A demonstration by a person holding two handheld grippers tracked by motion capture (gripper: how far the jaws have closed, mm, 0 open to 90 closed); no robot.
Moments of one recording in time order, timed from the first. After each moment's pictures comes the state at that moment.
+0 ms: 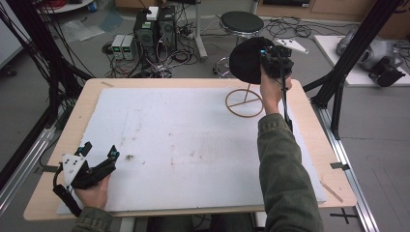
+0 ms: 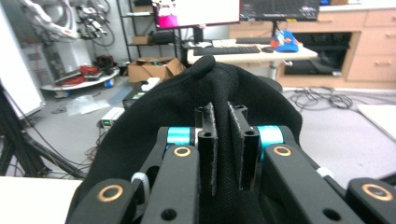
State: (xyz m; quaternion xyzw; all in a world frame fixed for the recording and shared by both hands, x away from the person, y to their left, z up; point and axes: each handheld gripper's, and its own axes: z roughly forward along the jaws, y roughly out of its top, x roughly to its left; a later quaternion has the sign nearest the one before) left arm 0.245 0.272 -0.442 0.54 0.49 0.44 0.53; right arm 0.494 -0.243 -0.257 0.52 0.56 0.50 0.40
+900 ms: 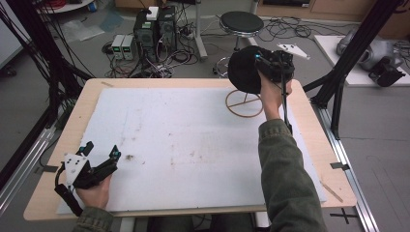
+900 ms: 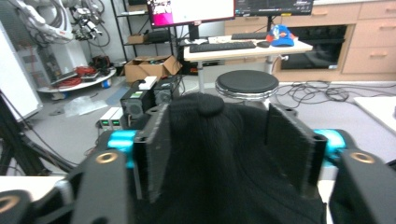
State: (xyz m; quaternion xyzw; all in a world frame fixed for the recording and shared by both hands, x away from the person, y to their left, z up) left arm 0.246 0.267 -0.441 0.54 0.48 0.44 0.53; right arm 0.482 -0.245 -0.265 0.53 0.56 0.50 0.40
